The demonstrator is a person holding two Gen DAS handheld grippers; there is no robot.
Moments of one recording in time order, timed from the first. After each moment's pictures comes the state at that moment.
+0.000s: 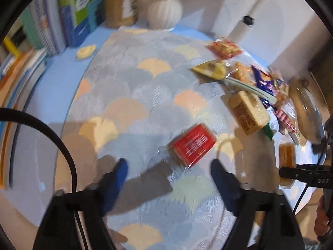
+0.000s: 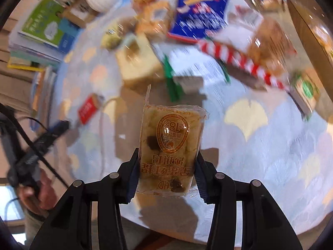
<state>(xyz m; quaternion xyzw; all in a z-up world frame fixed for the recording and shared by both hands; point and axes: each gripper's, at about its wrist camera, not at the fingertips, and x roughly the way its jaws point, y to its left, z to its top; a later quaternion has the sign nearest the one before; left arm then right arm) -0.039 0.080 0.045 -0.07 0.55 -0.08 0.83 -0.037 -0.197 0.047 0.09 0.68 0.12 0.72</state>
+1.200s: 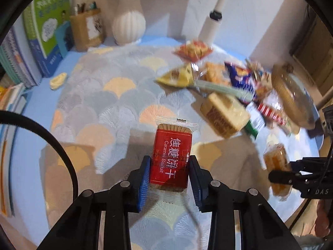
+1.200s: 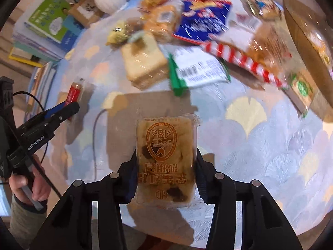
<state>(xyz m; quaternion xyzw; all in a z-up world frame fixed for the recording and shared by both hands) -0.031 0.043 0.065 -0.03 0.52 -0.12 0.85 -0.041 -0.175 0.064 0.08 0.64 0.14 0.75</state>
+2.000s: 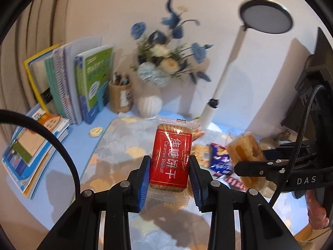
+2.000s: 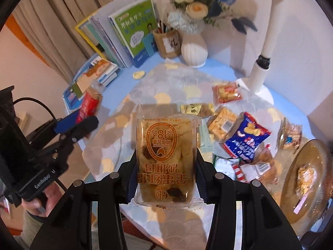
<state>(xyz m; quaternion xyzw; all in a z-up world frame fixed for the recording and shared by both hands) -0.083 0.026 0.209 -0.09 0.36 -0.03 0.93 0.003 -0.130 0.216 -0.07 0.53 0.31 0.79</state>
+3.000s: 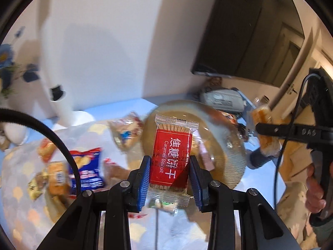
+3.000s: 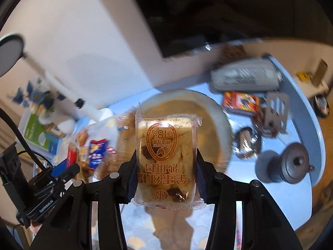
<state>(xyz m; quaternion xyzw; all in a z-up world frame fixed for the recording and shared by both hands) 0.023 -0.283 0.177 0.01 0.44 -0.28 0.85 -0.010 -0.527 0.193 0.21 0.49 -0.01 0.85</state>
